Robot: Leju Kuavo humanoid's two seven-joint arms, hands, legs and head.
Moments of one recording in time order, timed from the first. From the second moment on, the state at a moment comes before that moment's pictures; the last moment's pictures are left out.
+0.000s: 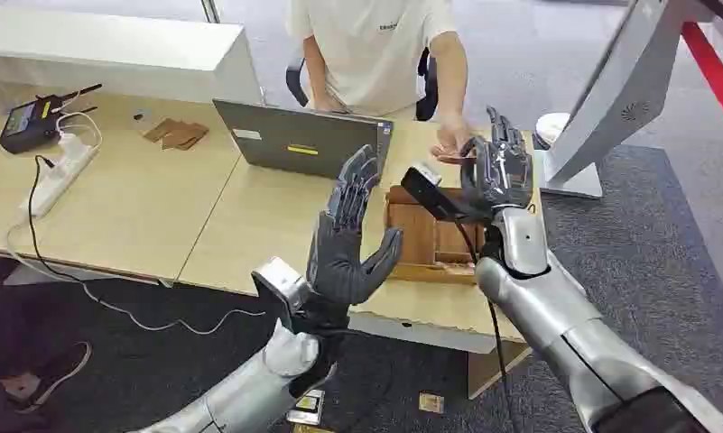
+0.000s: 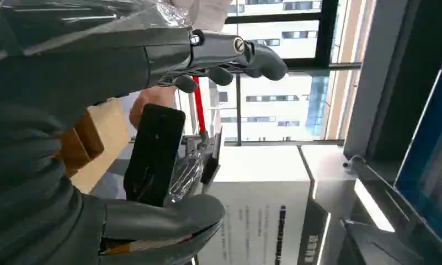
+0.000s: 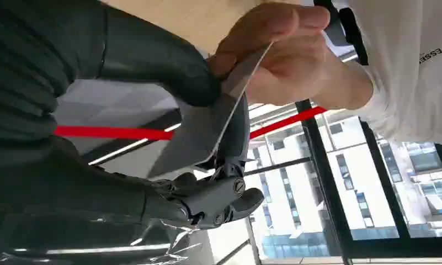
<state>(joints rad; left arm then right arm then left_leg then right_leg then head) -0.44 -0.12 -1.00 -1.35 0.19 0.55 -0.61 -0.98 -0.04 0.94 -0.63 0.85 -0.56 0.23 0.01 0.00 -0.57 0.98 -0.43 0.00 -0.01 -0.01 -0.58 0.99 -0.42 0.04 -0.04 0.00</state>
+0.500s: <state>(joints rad) -0.44 -0.12 -1.00 -1.35 0.19 0.55 -0.62 -0.98 -0.05 0.94 -0.63 0.84 -0.56 0.23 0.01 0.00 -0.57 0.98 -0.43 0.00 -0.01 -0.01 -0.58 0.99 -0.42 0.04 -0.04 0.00</state>
